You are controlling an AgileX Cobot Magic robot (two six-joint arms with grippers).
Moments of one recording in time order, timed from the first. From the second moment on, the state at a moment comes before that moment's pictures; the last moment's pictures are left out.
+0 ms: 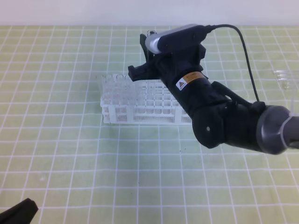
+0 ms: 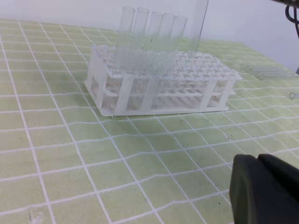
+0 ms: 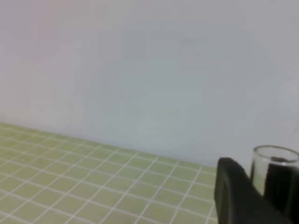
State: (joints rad) left arm -0.61 0.02 0.00 0.14 0.19 -0.34; right arm 0.73 1.85 -1.17 0.33 -0.71 -0.22
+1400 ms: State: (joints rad) left arm -0.61 0.02 0.01 0.14 0.18 -0.34; right arm 0.73 1.90 -1.17 0.29 -0.76 -0.20
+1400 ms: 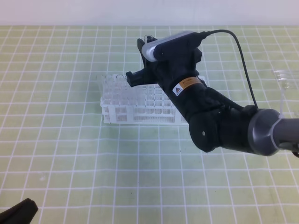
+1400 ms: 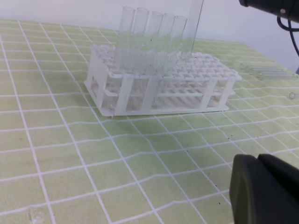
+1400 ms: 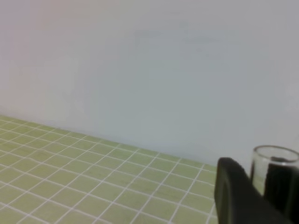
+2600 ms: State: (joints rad) left arm -0.61 0.02 0.00 0.13 0.19 -0.34; right arm 0.73 1.96 -1.18 0.30 -0.79 -0.19
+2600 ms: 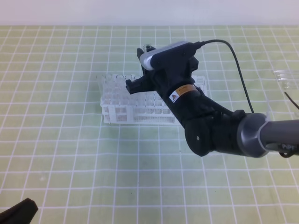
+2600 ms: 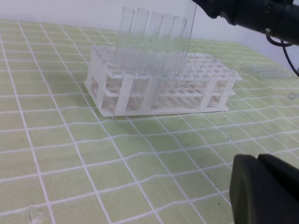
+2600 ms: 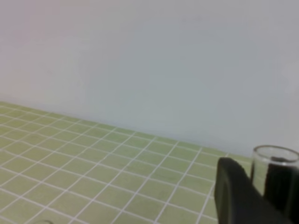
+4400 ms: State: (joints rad) left arm -0.61 0.02 0.00 0.14 0.19 -0.34; right arm 0.72 1.98 -1.18 0.29 -0.82 -0.17
